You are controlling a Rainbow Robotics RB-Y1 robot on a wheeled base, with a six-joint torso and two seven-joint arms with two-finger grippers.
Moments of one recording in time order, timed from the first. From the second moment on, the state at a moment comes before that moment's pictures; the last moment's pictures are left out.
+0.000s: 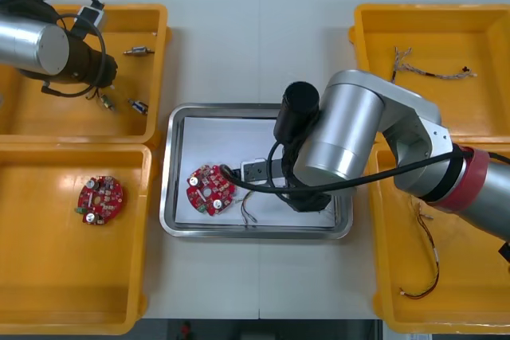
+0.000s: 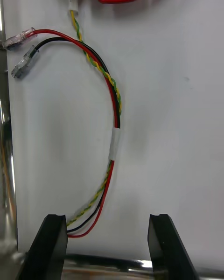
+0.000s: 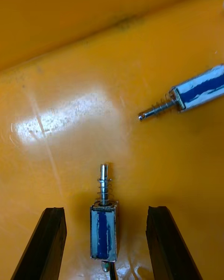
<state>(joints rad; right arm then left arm) -0.81 -0.55 0.84 -1.88 -0.67 1.65 2.04 -0.78 0.70 -0.25 -1.14 0.63 1.01 -1.67</state>
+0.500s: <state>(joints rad) -0.78 -0.50 0.54 -2.11 -0.62 1.91 2.04 -0.76 0.70 -0.25 -1.14 0.62 0.98 -1.67</state>
